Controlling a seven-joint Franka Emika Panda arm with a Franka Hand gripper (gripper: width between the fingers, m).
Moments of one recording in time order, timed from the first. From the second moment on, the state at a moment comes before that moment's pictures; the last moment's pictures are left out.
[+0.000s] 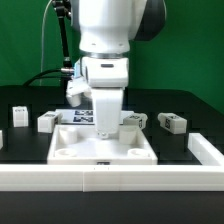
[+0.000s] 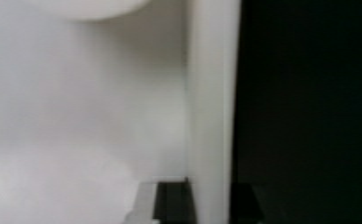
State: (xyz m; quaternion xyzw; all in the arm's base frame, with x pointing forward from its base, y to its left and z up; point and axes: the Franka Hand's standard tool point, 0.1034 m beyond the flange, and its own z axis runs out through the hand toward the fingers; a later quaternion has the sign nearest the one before) arm 0.470 0.002 0.011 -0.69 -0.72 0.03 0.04
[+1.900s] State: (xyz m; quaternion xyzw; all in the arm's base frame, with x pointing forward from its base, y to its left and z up) arm 0.490 0.076 0.007 -0.71 -0.70 0.01 0.05
